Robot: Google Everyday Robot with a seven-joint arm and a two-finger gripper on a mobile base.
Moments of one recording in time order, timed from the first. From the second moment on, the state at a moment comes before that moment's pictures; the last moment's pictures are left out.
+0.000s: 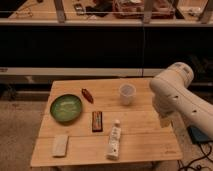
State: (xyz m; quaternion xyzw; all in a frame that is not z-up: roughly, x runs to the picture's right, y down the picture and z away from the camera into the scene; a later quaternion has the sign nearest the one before) arm 0.252 0.114 0.635 -0.28 0.07 -0.09 0.95
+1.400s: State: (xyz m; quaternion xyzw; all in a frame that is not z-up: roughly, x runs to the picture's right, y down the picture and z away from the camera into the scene) arm 0.217 0.047 0.683 -0.17 -0.13 -0.03 0.98
